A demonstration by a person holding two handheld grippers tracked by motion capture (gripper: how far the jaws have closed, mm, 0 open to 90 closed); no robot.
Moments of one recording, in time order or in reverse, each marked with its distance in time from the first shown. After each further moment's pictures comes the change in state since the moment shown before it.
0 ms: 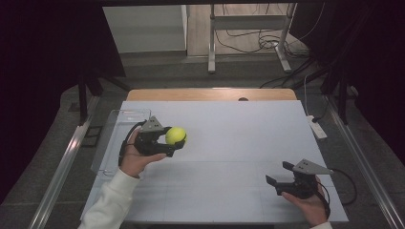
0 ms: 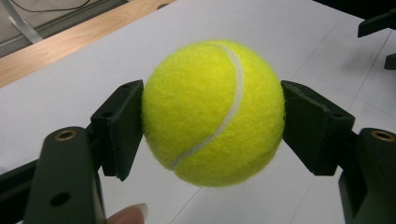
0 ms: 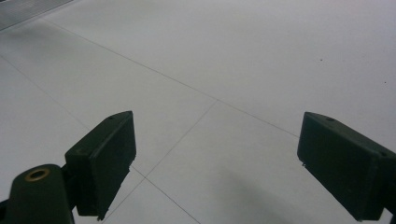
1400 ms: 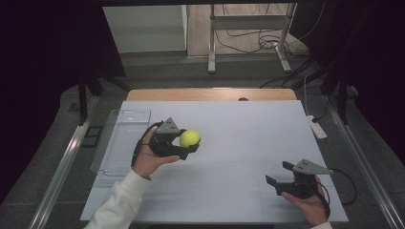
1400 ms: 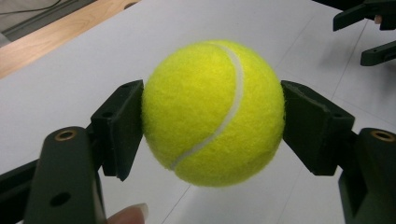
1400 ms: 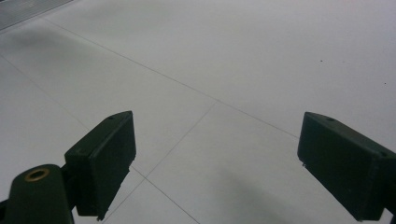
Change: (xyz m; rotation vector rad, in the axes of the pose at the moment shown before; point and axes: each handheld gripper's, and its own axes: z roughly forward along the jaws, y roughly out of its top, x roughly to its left) left arm -0.024 0.015 0.027 0.028 -0.066 0.051; right arm 0.000 0.000 0.000 -0.001 0.000 -0.003
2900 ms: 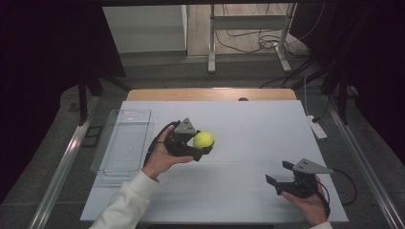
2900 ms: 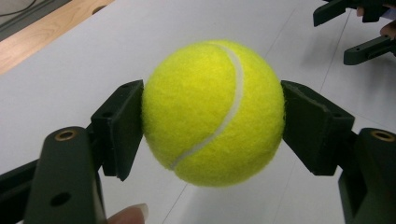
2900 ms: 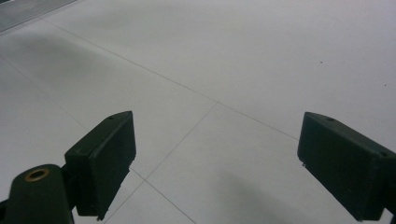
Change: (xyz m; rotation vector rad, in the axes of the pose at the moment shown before) left arm -0.019 0.021 0.027 0.036 -0.056 0.061; right arm -0.001 0.001 0.001 -0.001 0.003 0.004
